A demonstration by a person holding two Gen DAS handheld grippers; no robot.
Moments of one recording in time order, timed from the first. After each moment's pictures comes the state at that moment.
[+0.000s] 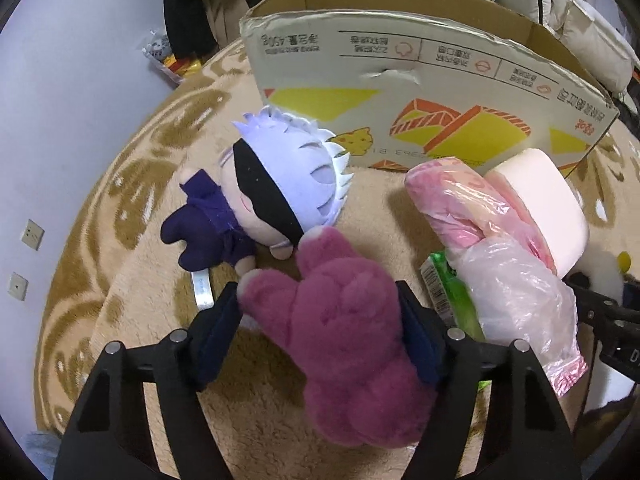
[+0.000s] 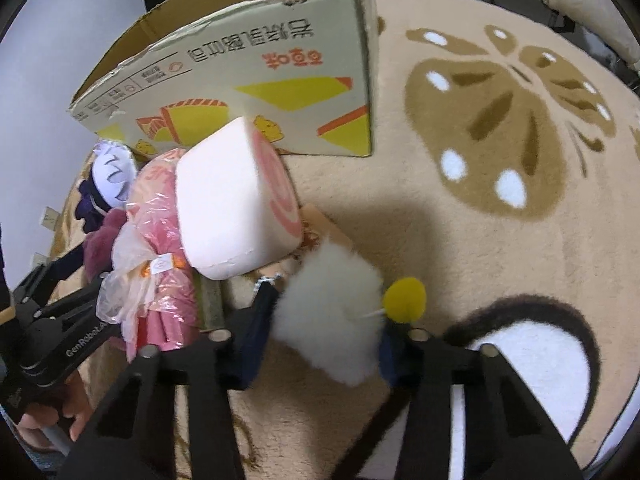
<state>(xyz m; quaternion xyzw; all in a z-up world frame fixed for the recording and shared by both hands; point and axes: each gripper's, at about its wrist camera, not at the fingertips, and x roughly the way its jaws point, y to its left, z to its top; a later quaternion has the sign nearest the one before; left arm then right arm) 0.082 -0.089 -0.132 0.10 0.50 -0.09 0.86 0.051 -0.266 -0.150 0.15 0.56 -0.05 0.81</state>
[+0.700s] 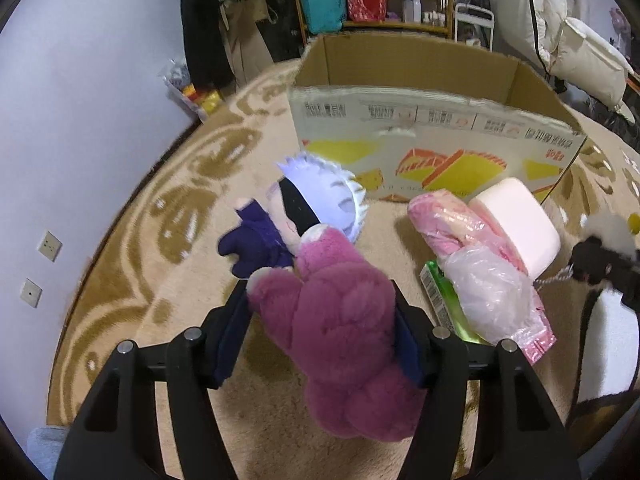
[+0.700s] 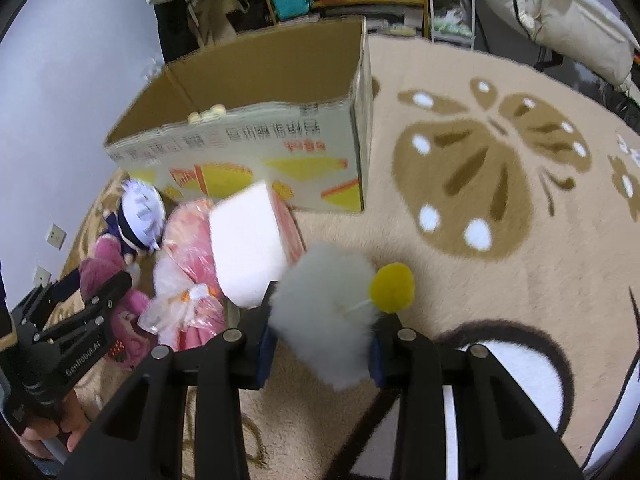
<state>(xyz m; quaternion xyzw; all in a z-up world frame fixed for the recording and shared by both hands) 0.049 -0.076 -0.088 0.11 0.44 -0.08 0.89 0.031 -0.250 -0.105 0.14 0.50 -0.06 0.85</state>
